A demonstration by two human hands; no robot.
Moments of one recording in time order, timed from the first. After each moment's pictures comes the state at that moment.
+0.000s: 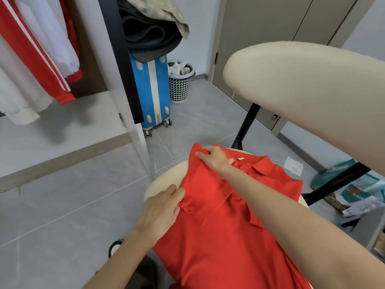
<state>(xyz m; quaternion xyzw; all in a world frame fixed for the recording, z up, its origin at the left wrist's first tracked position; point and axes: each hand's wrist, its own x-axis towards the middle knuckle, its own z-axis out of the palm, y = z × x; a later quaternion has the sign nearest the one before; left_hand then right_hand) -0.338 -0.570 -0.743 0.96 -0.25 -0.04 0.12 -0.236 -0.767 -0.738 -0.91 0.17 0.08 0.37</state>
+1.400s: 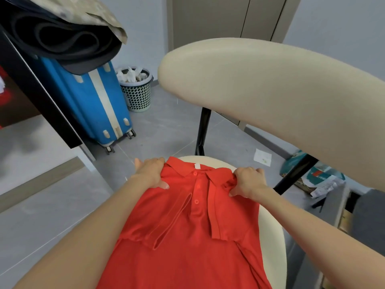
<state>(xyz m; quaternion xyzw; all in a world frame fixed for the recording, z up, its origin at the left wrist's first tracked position) -0.192 -0.700 -0.732 0.95 -0.25 -0.18 -0.04 -0.316 -0.944 -0.737 -0.97 0.18 0.16 0.00</state>
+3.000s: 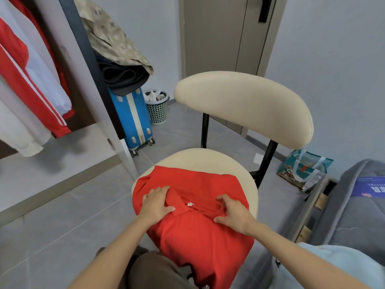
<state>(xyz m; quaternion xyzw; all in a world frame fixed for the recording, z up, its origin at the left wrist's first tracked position) -0.416 -0.607 -0.711 0.97 -0.18 -0.14 0.12 -0.529 -0.849 -0.711 -0.95 0.08 0.11 0.29</state>
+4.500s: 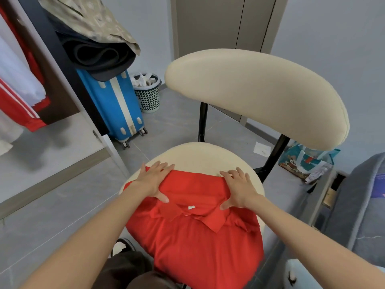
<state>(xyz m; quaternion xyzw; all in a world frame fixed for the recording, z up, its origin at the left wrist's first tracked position) -0.302 -0.635 -0.707 0.91 -0.33 -0.23 -0.07 -0.438 -0.887 -0.709 -0.97 0.10 0.20 0.09</state>
